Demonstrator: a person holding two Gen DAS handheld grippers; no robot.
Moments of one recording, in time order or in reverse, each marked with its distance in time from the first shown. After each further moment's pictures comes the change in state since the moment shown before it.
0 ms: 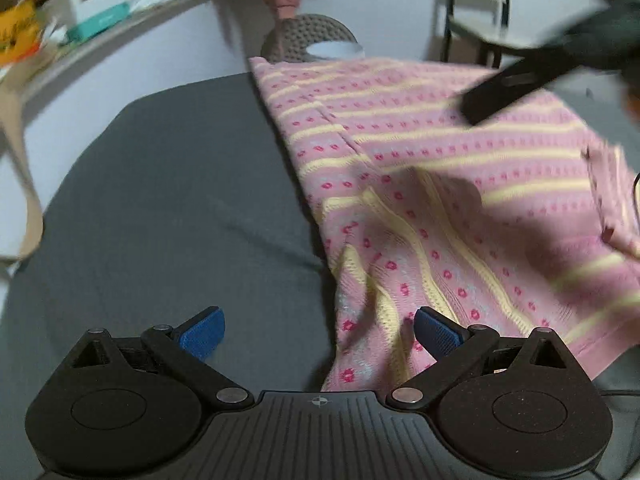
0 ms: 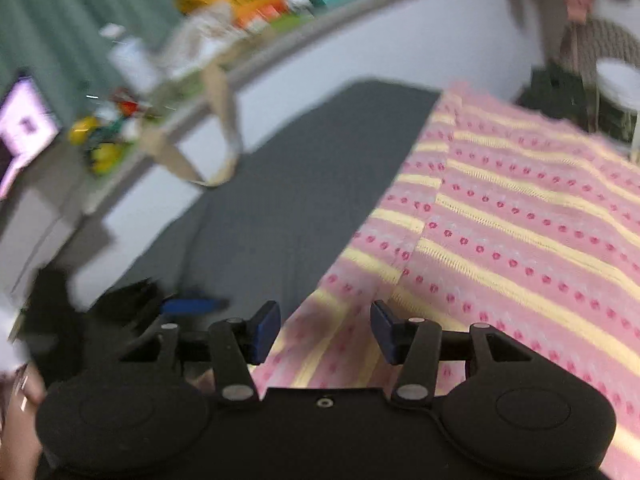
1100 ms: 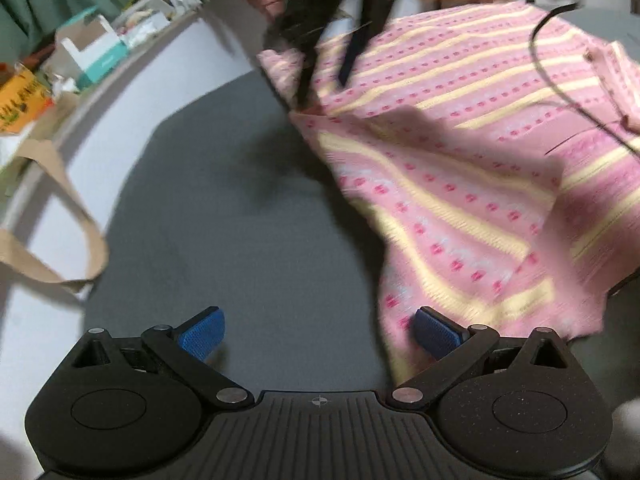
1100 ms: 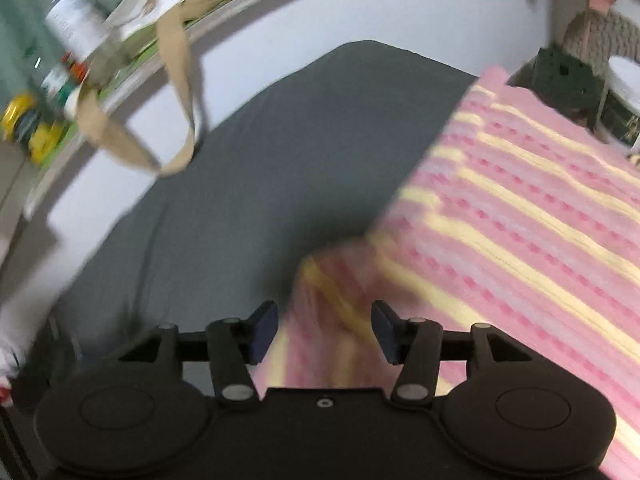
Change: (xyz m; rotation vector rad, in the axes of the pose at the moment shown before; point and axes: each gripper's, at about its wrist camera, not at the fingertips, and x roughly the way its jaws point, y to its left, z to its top) left arm -0.016 -0.015 -0.020 0.271 0.053 0.232; right arm 0.067 0.029 0.040 -0.048 0.157 -0.117
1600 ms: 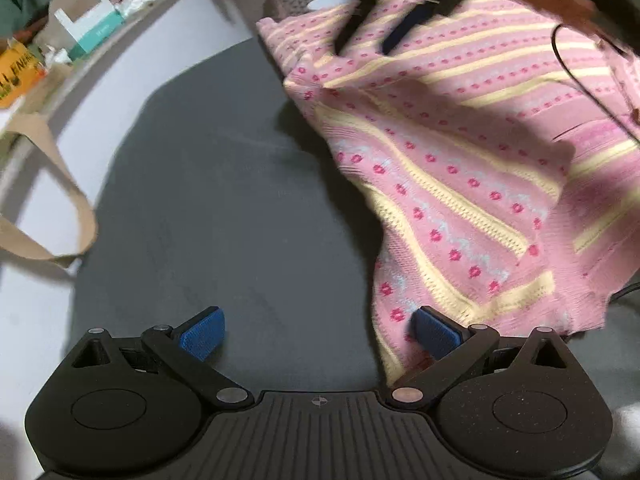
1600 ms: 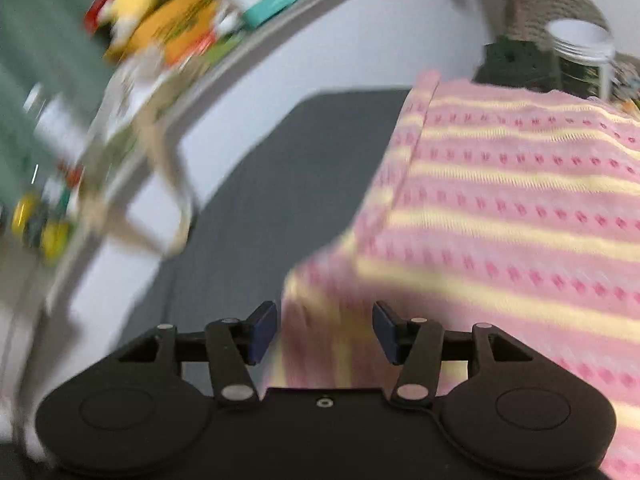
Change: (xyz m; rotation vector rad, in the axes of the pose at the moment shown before) left arm 0.016 -0.008 0.014 0.005 0.105 0.032; right arm -0.001 -0.026 -0.026 0.295 -0.251 0.078
